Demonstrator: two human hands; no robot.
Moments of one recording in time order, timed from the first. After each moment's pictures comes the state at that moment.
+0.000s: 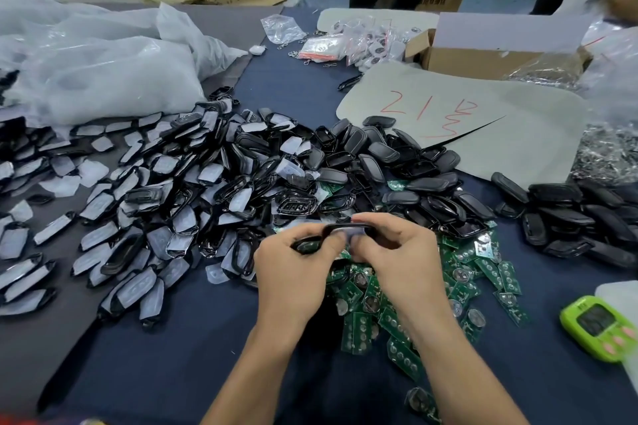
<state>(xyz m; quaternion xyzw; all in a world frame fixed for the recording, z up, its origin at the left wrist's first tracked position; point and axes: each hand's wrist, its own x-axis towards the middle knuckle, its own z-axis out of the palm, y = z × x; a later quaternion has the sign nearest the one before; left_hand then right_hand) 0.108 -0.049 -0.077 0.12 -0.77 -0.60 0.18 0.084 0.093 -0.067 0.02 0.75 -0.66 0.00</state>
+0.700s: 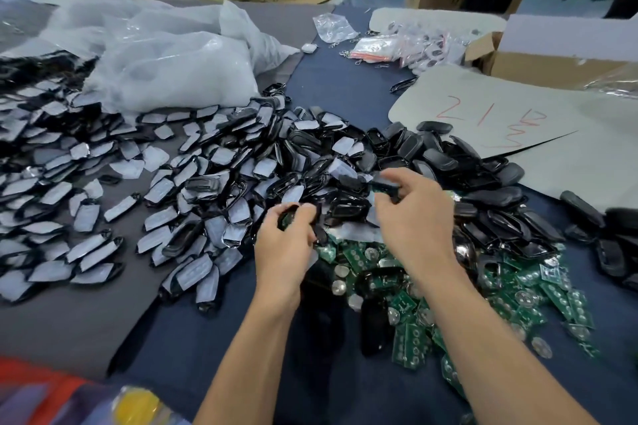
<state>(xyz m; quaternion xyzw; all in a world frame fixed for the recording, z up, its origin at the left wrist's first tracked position) 0.091 -0.123 -0.081 0.33 -0.65 -0.68 0.11 0.029 0.033 -0.048 -0.02 0.89 -0.46 -0.08</state>
